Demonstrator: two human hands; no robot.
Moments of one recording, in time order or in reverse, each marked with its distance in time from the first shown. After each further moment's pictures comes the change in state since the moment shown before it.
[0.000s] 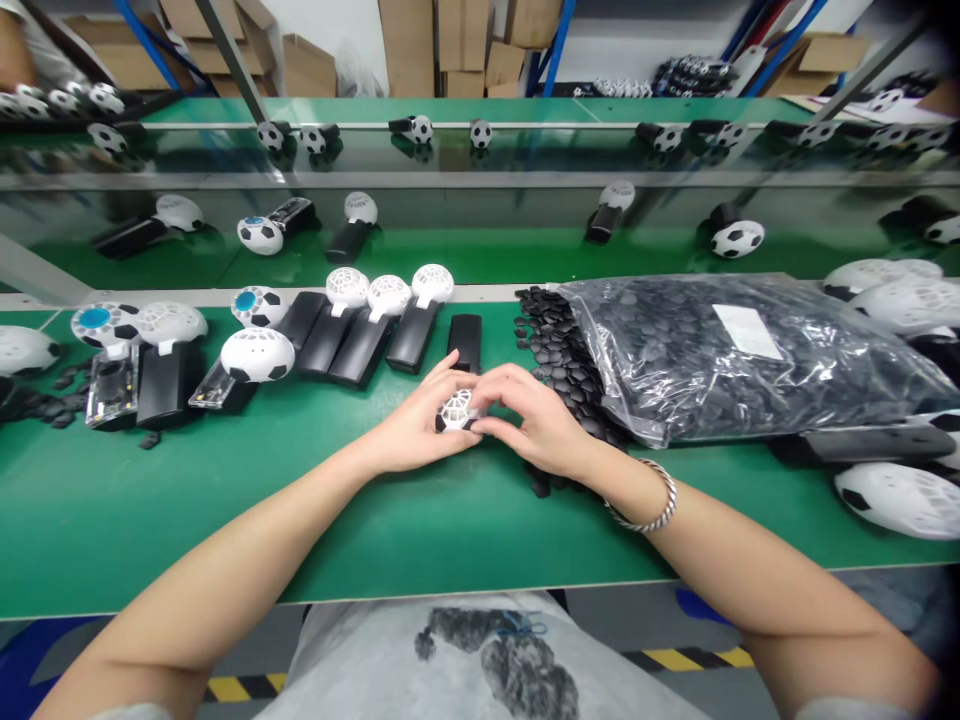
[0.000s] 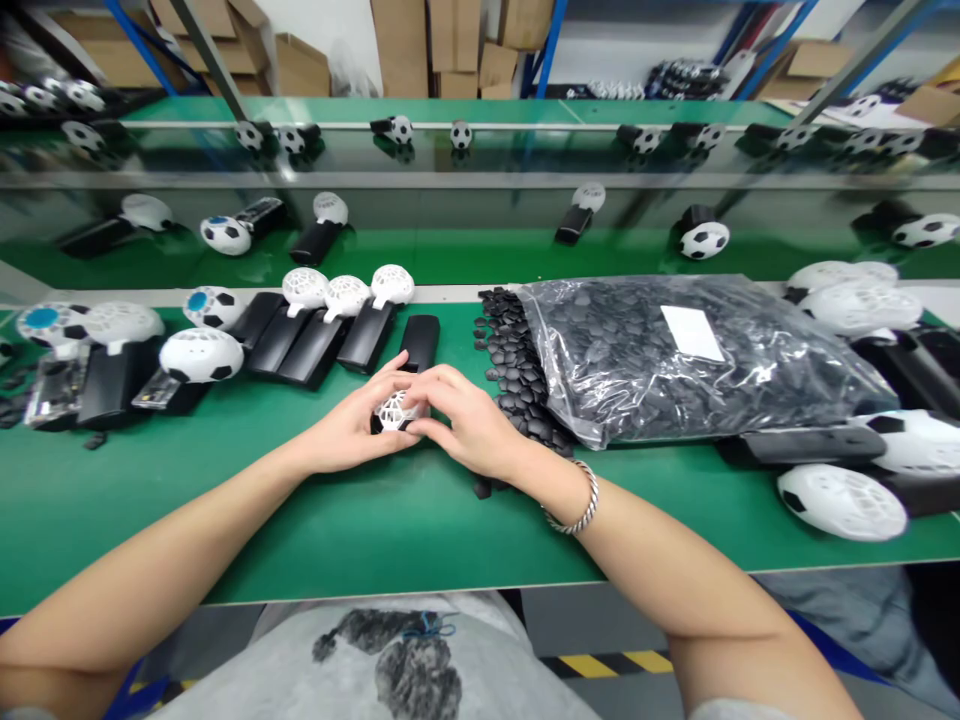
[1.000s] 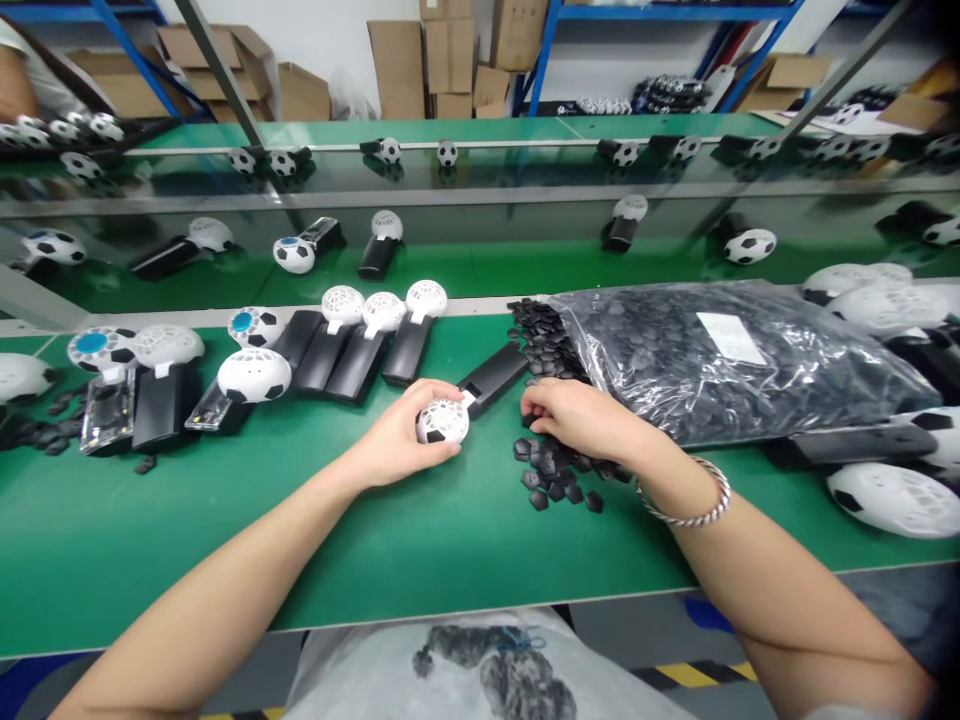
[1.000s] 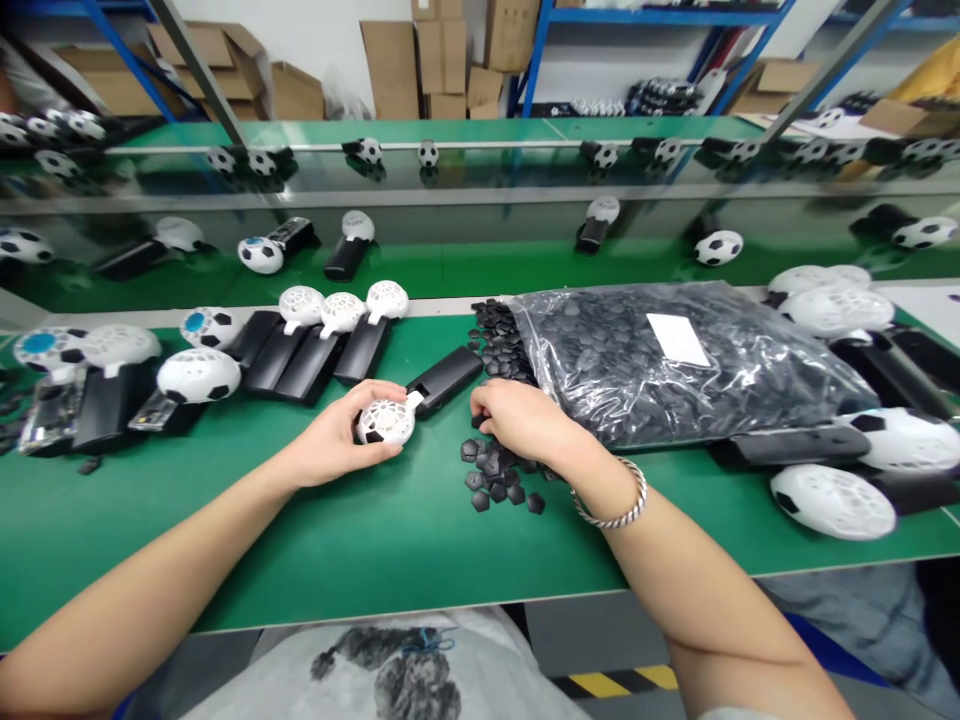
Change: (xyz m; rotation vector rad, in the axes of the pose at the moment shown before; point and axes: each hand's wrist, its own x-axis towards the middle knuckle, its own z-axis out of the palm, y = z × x) left_hand -0.011 -0.005 -0.010 -0.102 0.062 -0.162; right_hand -0.003 0.010 -0.051 -0.575 -0.512 0.496
